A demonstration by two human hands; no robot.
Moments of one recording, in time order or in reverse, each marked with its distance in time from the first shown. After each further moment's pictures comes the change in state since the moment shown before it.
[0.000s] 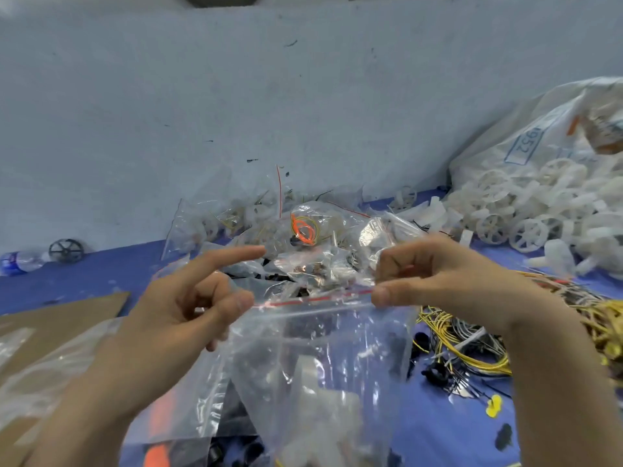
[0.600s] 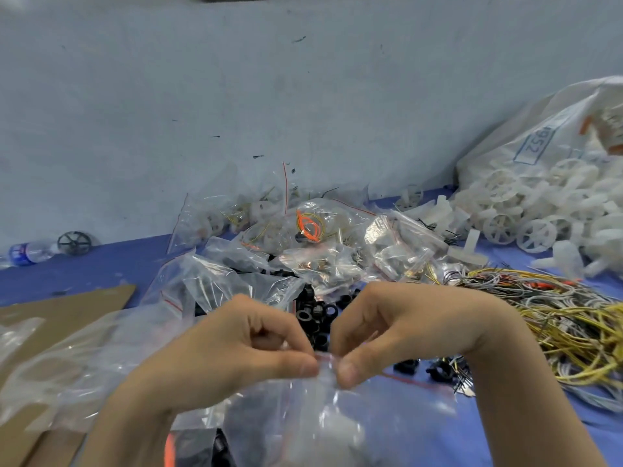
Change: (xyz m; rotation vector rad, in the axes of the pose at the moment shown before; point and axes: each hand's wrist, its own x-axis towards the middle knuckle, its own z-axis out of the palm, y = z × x) left_hand 0.005 -0.014 0.019 -0.070 -0.488 -0.165; right_hand 0.014 -0.019 0.036 0.012 -0.520 0.104
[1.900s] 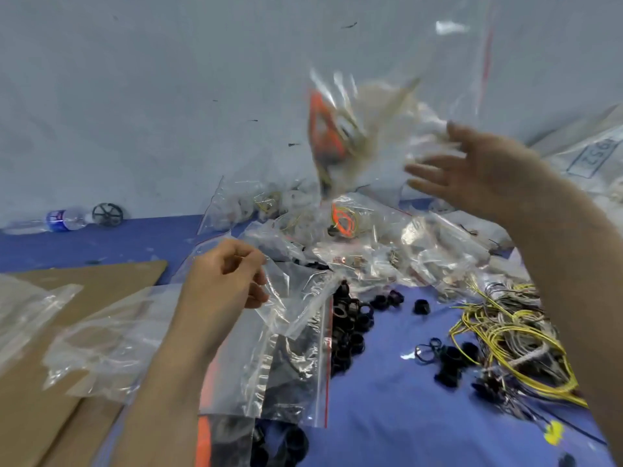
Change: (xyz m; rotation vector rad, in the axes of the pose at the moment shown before) left_hand 0.002 -0.039 -0.035 -0.193 0.911 -0.165; right_hand 0.048 -0.028 -0.097 0.844 0.956 -0.090
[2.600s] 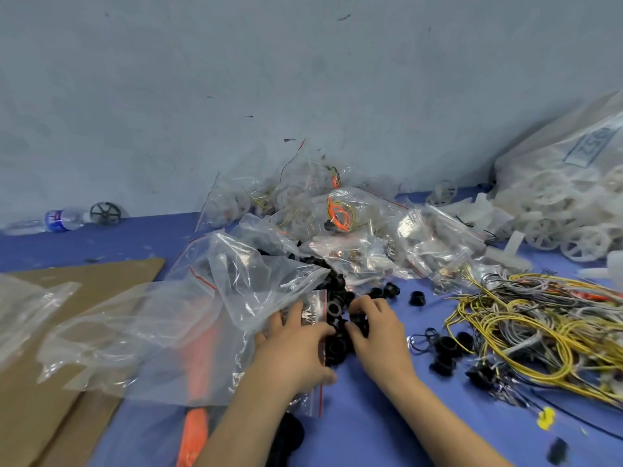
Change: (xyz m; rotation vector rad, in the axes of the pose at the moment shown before) left_hand -0.029 -0.049 0.068 1.141 -0.663 -0.109; right_hand -0.029 0.249 -0.026 -1.199 0.139 -0.367
